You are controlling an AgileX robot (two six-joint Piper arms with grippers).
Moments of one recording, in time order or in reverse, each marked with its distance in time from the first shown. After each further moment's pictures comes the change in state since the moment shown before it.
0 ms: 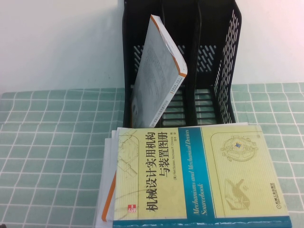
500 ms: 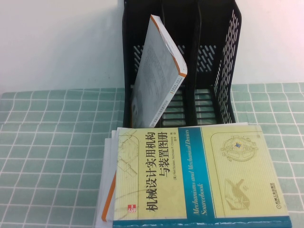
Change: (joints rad) right arm 0.000 0.000 0.000 -0.011 0.000 0.000; left arm 0.000 0.000 0.004 -0.055 -0.327 0.000
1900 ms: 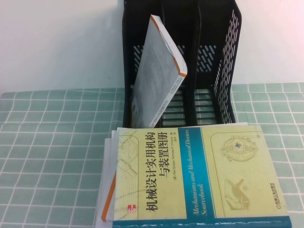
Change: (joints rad) right arm 0.000 0.031 -0.229 0.007 -0.329 0.083; left arm 0.000 0.170 -0.393 0.026 0.159 -0.140
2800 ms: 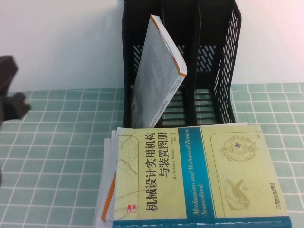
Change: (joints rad) right arm 0.158 0.600 -0.105 -0.560 -0.480 0.445; left arm -0.165 0.637 -0.350 -0.004 -0.120 0.086
